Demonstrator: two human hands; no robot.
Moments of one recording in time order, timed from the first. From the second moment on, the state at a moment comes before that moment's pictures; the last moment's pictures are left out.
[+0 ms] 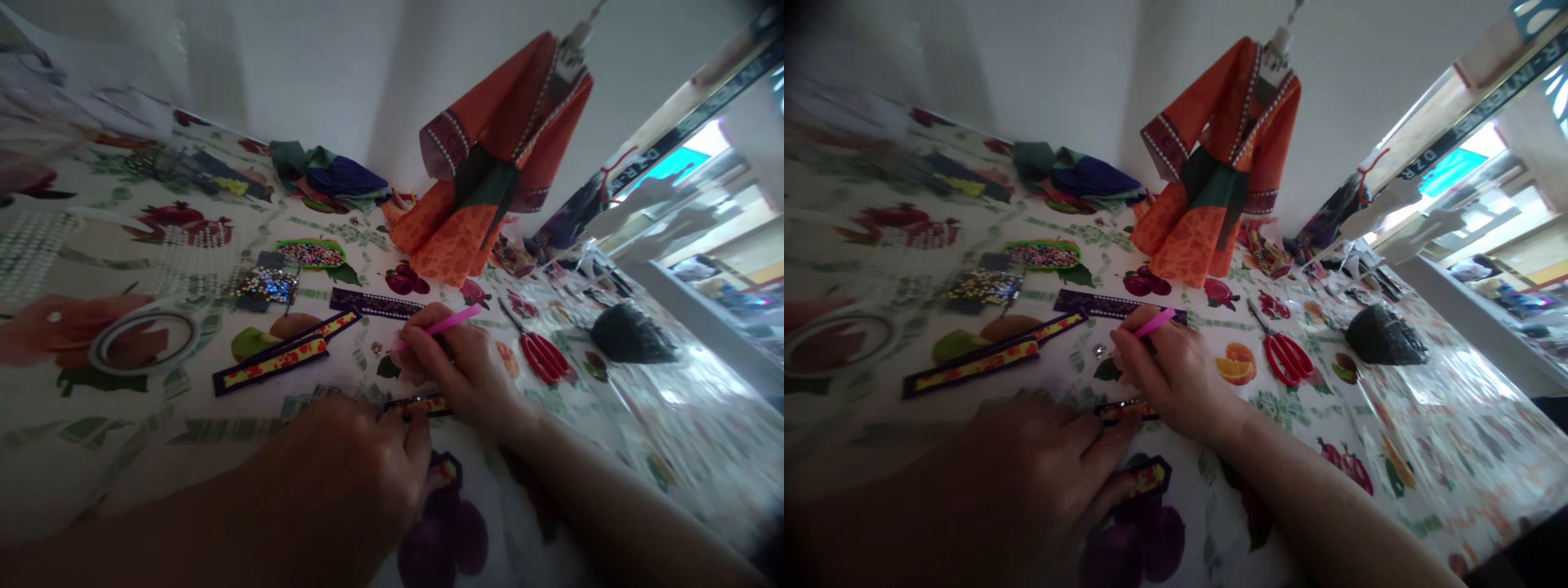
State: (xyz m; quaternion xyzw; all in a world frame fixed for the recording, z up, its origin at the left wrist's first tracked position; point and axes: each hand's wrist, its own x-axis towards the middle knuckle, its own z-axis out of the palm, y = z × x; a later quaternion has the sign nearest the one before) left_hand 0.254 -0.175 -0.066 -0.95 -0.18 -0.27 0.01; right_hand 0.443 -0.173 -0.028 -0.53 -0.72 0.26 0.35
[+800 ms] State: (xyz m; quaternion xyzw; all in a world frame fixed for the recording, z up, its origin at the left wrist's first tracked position) left_hand 0.253 -0.176 -0.067 -0.95 -0.17 -0.27 0.02; right_hand 0.441 -0.172 -0.028 -0.52 -0.74 0.23 0.35
